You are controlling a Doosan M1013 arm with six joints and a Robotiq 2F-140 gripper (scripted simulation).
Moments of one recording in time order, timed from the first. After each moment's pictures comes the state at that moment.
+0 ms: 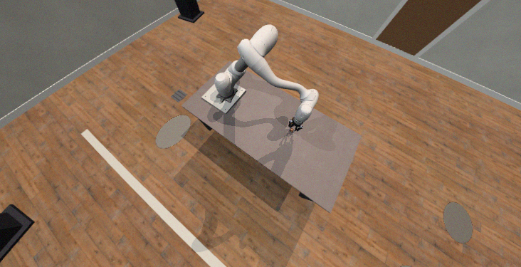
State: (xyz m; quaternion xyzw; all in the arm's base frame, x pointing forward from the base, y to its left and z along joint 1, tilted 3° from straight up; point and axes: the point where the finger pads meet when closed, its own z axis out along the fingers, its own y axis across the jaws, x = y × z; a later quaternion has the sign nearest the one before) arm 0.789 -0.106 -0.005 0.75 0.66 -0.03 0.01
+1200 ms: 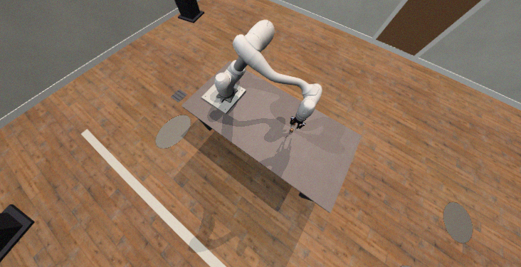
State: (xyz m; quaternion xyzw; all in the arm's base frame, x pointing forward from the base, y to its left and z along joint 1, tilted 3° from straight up) arm 0.791 -0.103 0.062 0.75 0.66 -0.03 0.01
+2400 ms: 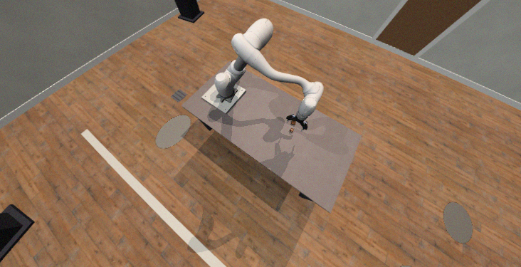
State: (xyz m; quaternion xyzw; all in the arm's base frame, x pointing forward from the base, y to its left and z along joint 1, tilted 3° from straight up) arm 0.792 -0.102 0.084 0.76 0.65 -0.03 0.01
